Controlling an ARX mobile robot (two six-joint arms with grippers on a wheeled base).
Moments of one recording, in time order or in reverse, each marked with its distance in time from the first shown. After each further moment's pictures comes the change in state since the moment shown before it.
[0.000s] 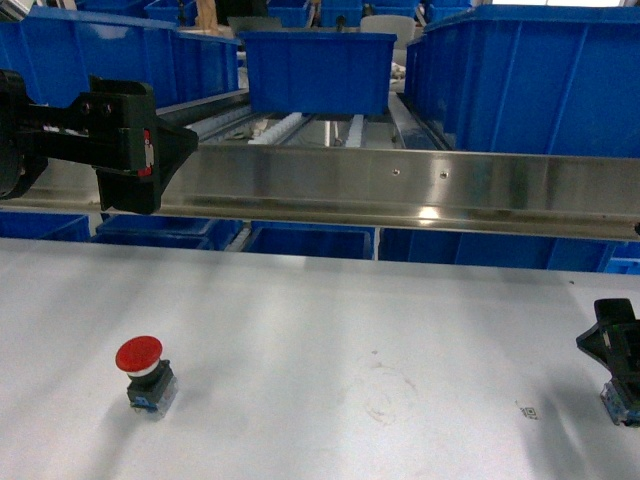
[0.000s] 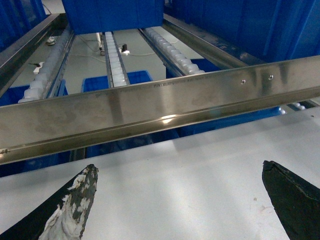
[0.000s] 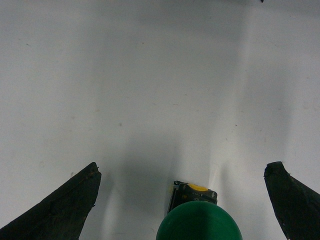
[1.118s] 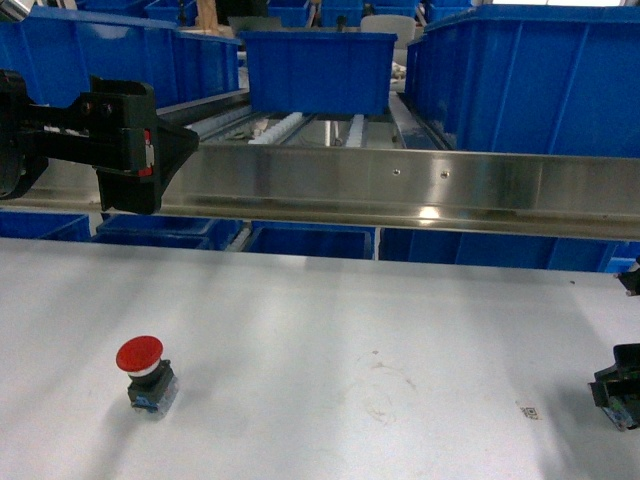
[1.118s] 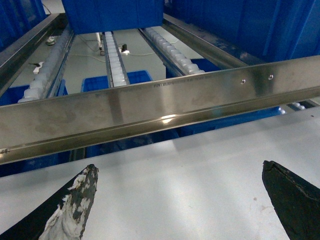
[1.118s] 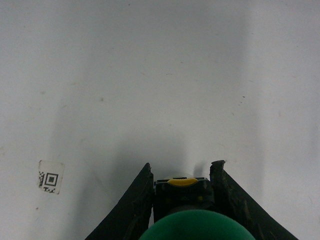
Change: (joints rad) left arm 0.000 0.000 0.000 0.001 0.000 0.000; right arm 0.003 0.101 -0.096 0.225 0.039 -0.003
